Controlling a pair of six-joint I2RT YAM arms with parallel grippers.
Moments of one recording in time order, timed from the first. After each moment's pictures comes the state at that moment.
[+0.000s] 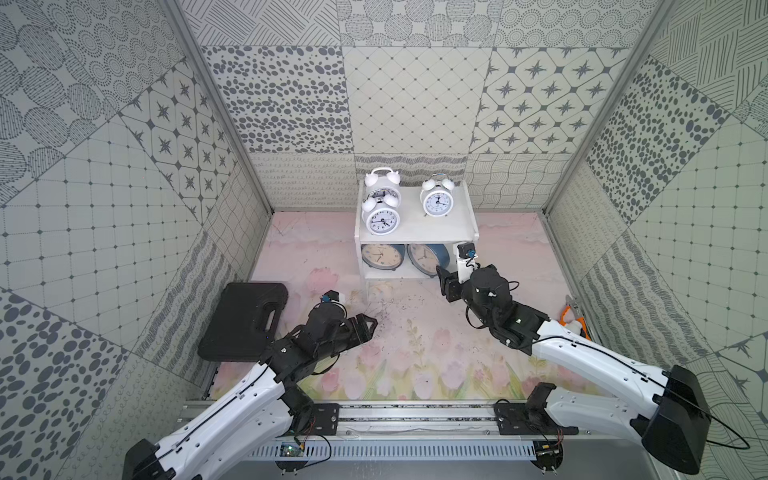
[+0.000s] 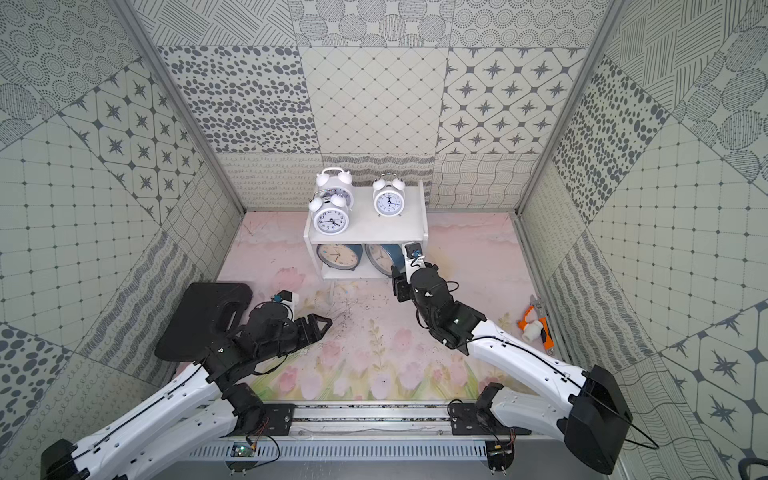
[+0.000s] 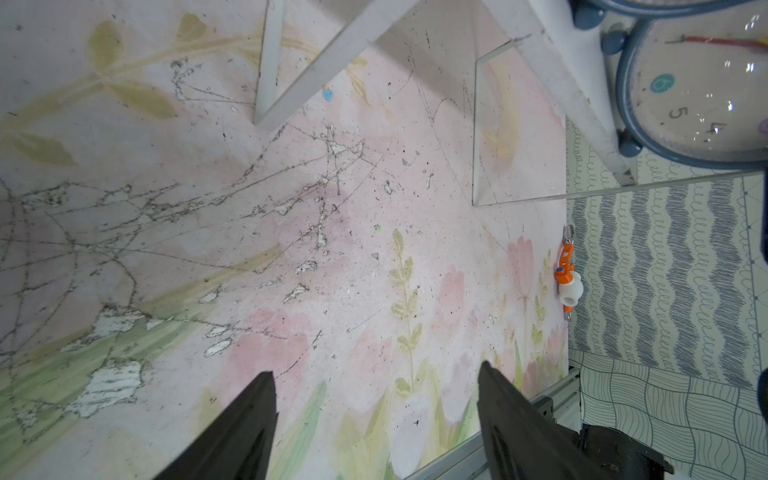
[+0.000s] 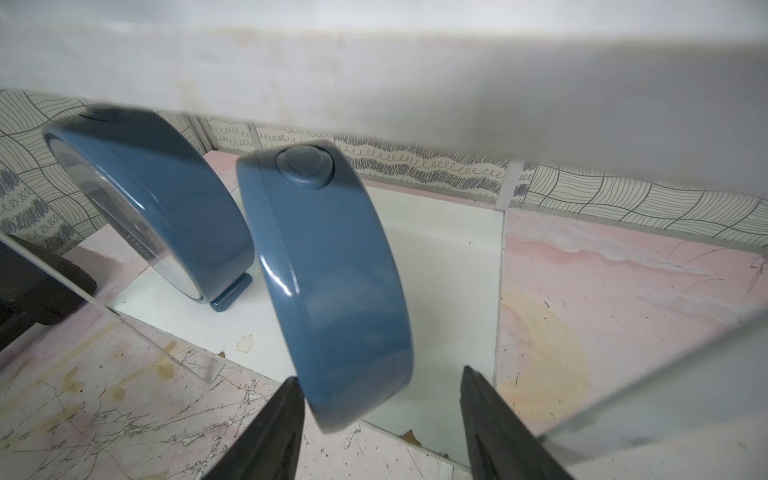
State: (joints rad) left arm -0.68 0.69 0.50 -0.50 0.08 -0.97; right arm 0.80 1.11 0.79 0.00 0.43 0.18
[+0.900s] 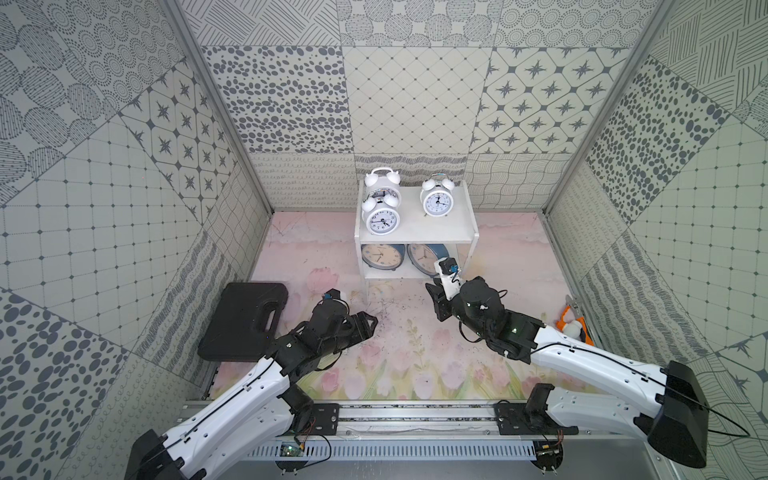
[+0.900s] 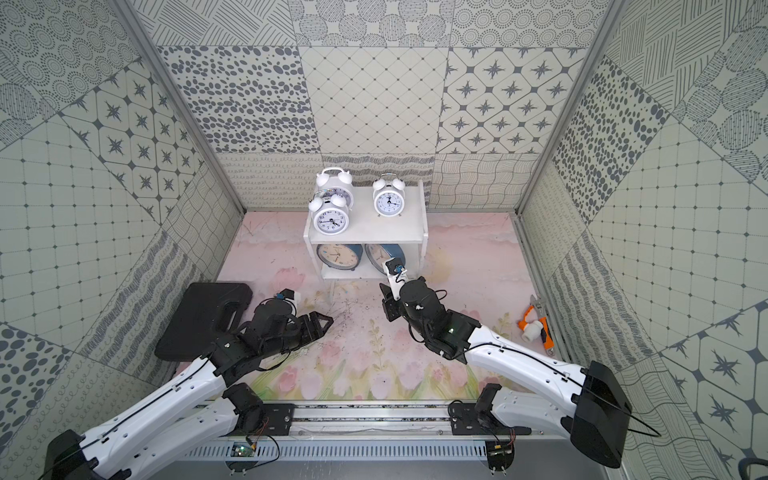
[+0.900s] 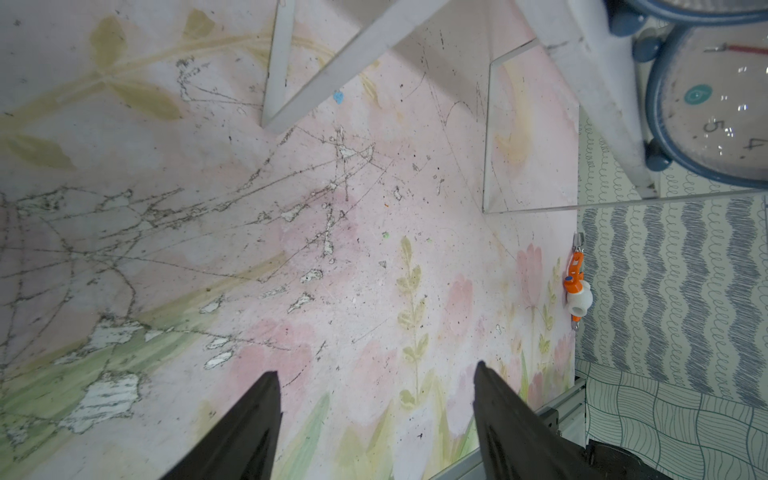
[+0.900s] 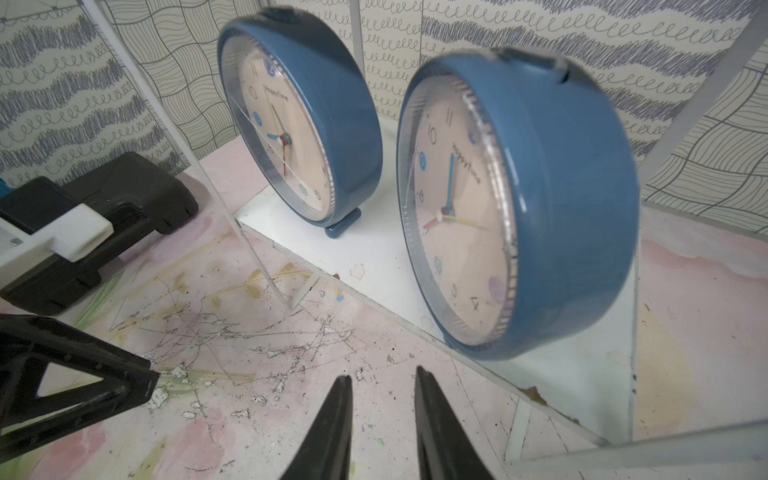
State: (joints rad) left arm -0.66 0.75 0.50 -0.46 0.08 -0.97; right arm 0.93 1.13 0.77 -0.04 0.33 0.16
